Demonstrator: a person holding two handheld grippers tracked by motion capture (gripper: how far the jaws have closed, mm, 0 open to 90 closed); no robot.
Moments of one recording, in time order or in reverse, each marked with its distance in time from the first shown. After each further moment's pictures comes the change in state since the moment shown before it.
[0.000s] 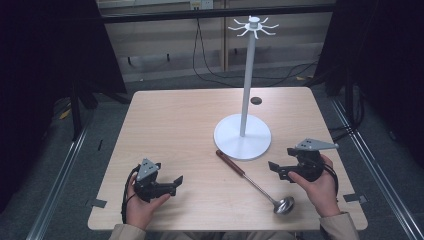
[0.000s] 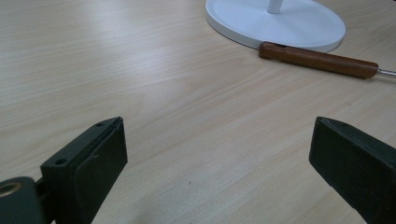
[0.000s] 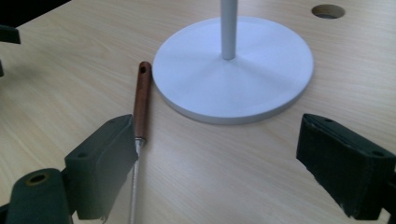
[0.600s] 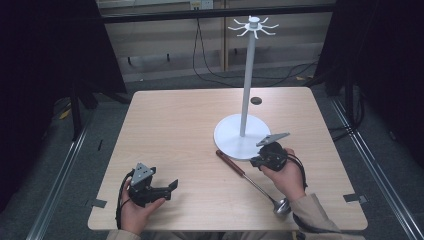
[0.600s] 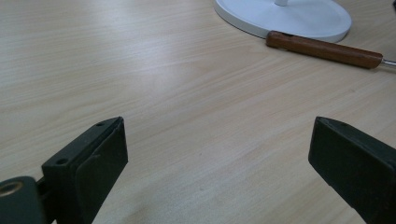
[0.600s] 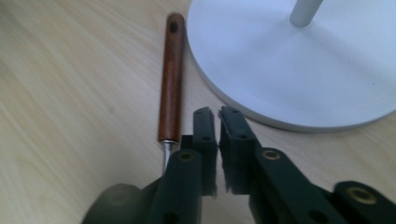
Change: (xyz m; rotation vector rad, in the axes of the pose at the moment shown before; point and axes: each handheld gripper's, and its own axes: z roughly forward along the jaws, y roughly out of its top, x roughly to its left) left arm 0.005 -0.011 -0.013 0.004 0.015 -0.033; right arm 0.038 0.026 0.069 0.308 0.042 -0.111
